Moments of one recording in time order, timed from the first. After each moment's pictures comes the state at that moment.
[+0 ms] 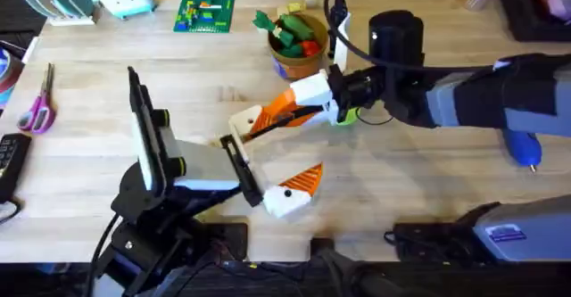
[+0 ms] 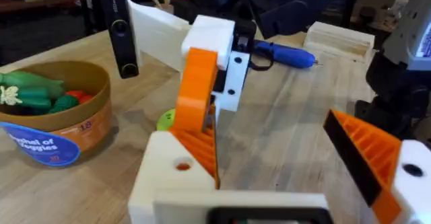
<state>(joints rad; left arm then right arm) -0.49 0.01 0.01 -0.05 0.61 -0.07 0.48 1.63 0.69 0.47 -1.29 1.04</state>
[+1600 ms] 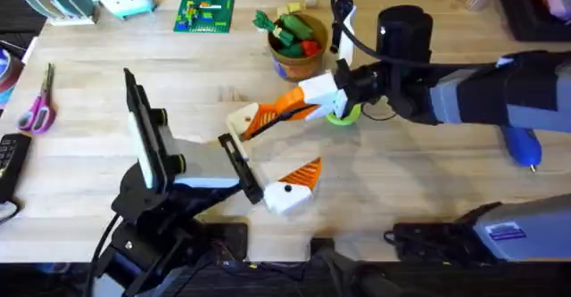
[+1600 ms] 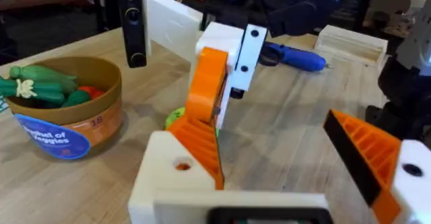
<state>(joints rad) -0.50 0.01 0.01 -0.05 0.55 -0.08 0.44 1.64 0.69 0.53 -1.36 1.04</state>
